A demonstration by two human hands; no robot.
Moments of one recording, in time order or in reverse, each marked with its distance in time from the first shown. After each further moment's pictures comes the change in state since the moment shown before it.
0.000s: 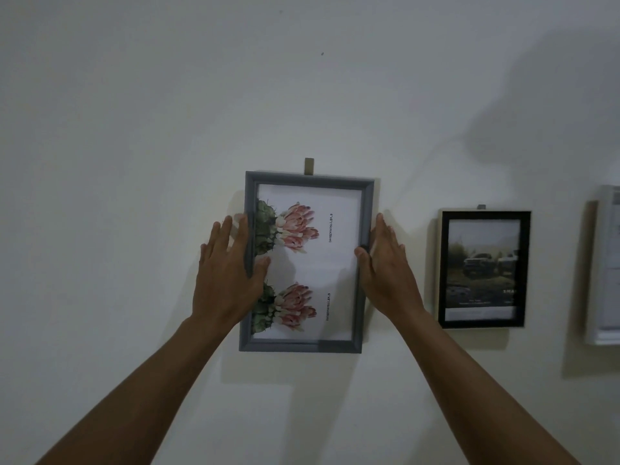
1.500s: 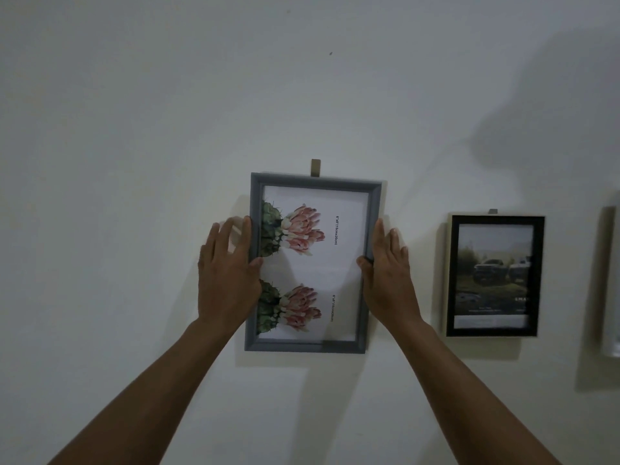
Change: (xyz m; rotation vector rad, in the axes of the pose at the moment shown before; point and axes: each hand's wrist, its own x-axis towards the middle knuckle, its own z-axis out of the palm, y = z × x) left_hand 0.005 -0.013 0.015 0.077 0.072 -0.010; right_hand 0.001 0.006 0.018 -0.082 0.011 -0.055
